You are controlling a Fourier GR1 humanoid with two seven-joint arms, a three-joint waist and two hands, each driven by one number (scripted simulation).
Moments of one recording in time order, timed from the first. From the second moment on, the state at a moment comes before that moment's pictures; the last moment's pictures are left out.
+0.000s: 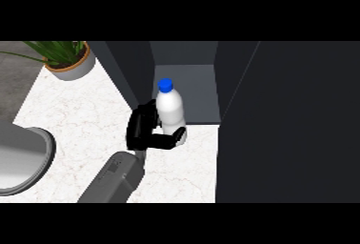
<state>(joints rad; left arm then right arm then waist) -0.43 0.00 -0.31 -0.94 0.48 0.24 -0.56 1.03 -0.14 0.26 -2.48 -0.06 0.27 -0.28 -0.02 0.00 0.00</state>
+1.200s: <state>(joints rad) -1.00 0.00 -0.35 -0.42 0.49 0.58 -0.40 0.92 -0.13 0.15 -2.45 -0.11 0.31 -0.26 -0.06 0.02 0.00</state>
